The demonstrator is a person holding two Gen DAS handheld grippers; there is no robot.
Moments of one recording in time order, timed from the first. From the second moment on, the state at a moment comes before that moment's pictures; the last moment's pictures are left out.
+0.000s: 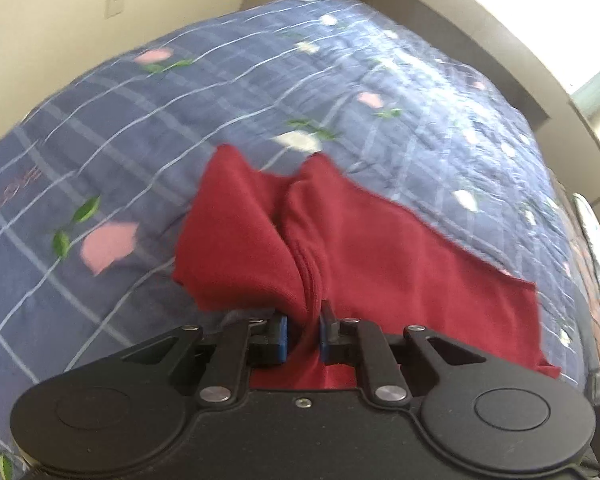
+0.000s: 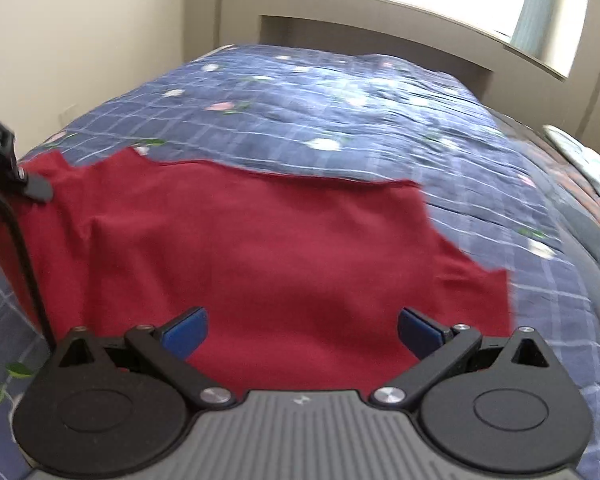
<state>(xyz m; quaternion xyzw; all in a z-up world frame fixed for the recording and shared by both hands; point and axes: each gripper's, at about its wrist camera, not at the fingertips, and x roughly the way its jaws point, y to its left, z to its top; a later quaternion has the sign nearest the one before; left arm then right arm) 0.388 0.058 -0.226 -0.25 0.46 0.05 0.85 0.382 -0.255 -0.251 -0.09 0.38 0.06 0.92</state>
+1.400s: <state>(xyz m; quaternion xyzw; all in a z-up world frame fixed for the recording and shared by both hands) 0.418 -0.205 -0.218 -0.18 0.53 -0.27 0.78 0.363 -0.472 -0.246 -0.01 0.44 -0.14 0.89</state>
